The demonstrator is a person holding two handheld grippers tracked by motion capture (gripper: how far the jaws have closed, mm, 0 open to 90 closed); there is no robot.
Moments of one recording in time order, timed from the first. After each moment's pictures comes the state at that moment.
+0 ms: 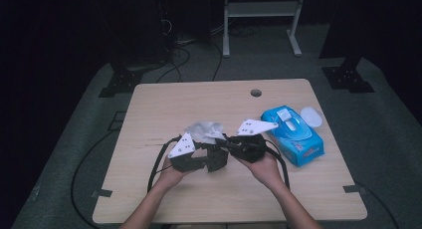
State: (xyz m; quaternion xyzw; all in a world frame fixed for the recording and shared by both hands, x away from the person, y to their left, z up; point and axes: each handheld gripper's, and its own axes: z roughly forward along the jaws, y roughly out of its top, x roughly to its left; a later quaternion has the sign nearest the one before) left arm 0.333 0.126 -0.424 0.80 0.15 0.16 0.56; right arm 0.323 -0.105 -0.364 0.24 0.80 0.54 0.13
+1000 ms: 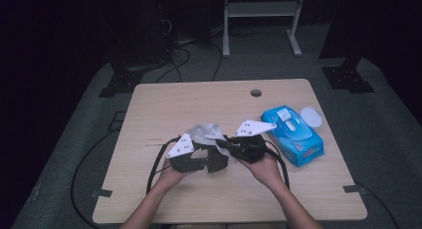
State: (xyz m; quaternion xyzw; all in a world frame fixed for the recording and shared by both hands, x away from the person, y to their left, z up) left arm 0.333 0.130 -0.427 0.80 0.15 0.14 0.57; right arm 0.322 -0.105 -0.366 0.25 0.81 0.52 0.13
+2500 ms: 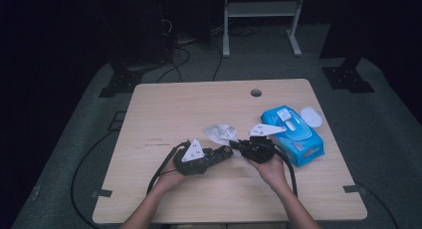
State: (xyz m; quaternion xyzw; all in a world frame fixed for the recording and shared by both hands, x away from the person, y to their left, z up) left arm 0.338 0.117 -0.453 0.86 0.15 0.19 0.44; right arm 0.343 -0.138 -0.414 0.34 0.78 0.51 0.11
